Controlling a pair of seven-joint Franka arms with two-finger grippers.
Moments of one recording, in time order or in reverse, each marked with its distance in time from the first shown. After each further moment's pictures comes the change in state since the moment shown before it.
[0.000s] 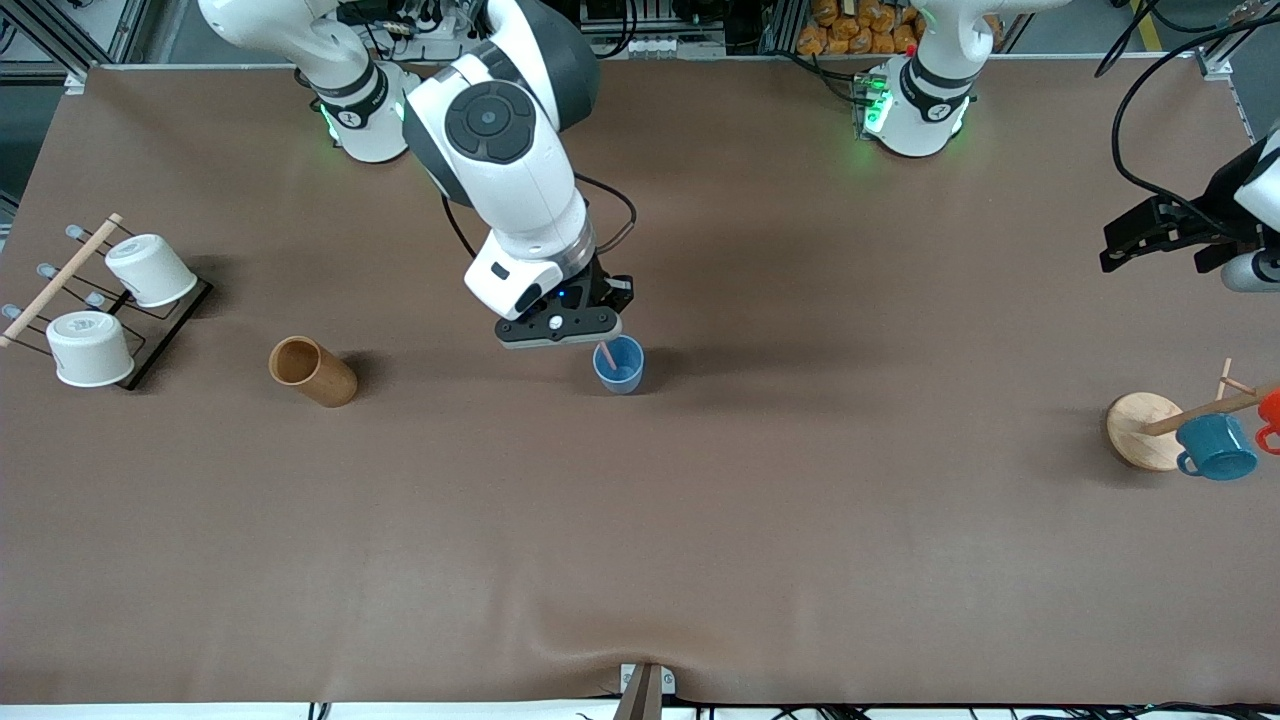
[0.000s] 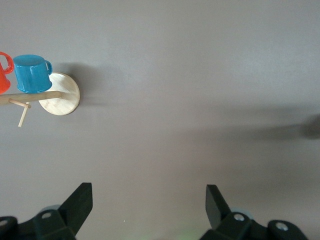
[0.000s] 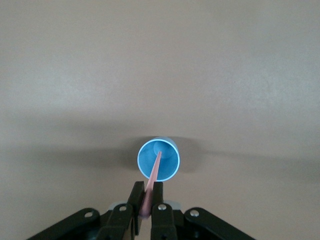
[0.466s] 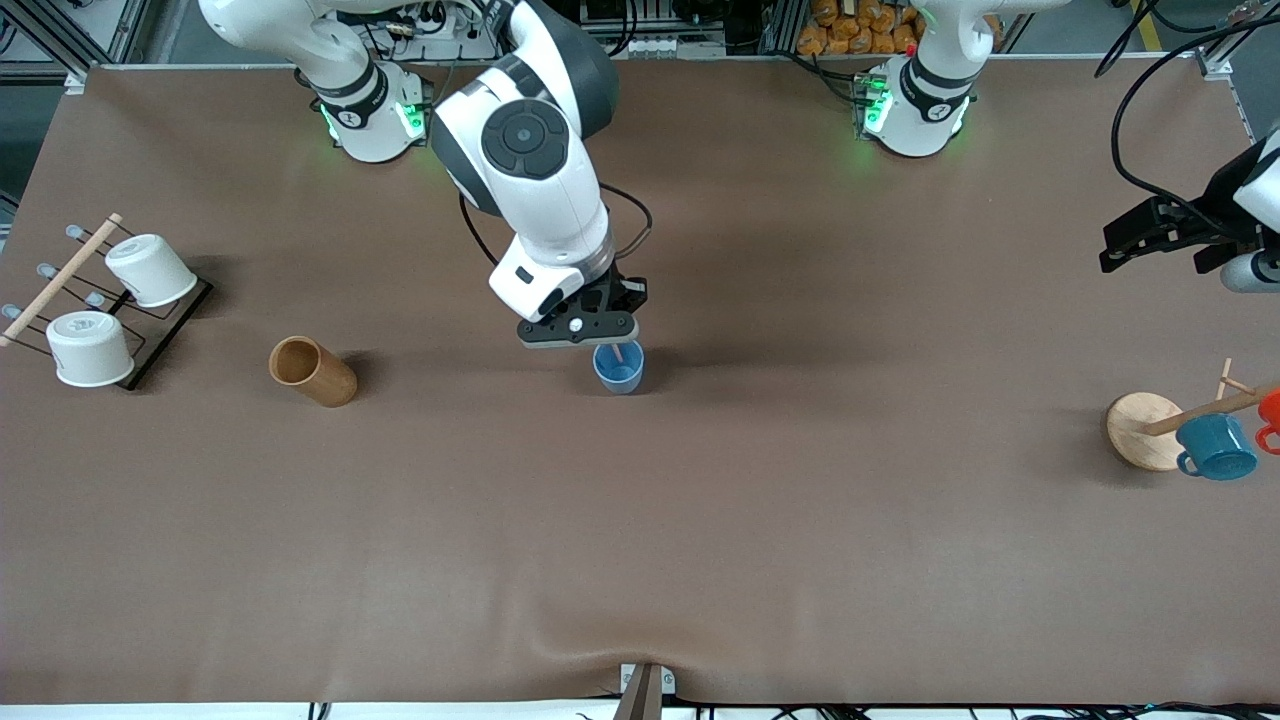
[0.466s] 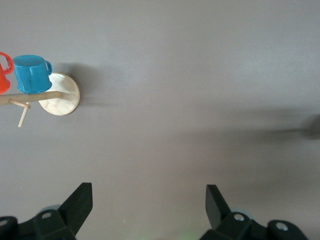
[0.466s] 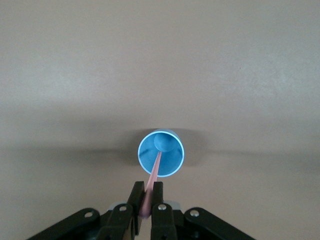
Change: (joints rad) left arm 0.000 0.000 0.000 0.000 0.000 0.001 0.000; right arm 0.020 0.044 0.000 0.000 0.000 0.001 0.036
